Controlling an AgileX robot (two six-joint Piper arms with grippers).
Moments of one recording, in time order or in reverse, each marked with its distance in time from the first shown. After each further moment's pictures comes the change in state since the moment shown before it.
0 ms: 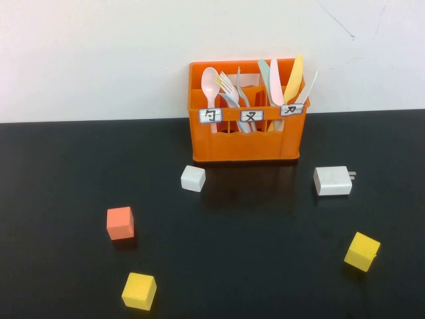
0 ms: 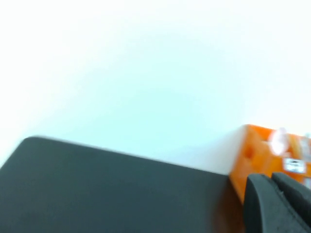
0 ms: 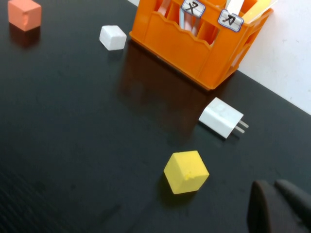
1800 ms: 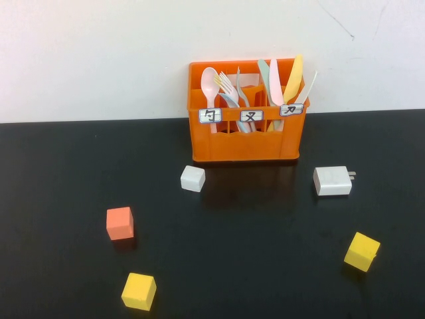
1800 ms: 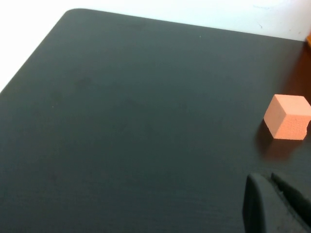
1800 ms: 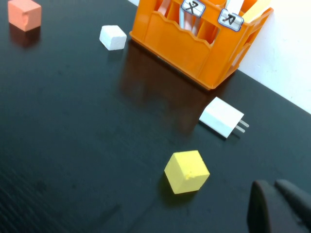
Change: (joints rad) right arm 0.000 0.000 0.000 0.003 0.000 0.000; left arm 0.077 -0.043 0.285 -0.071 0.071 0.185
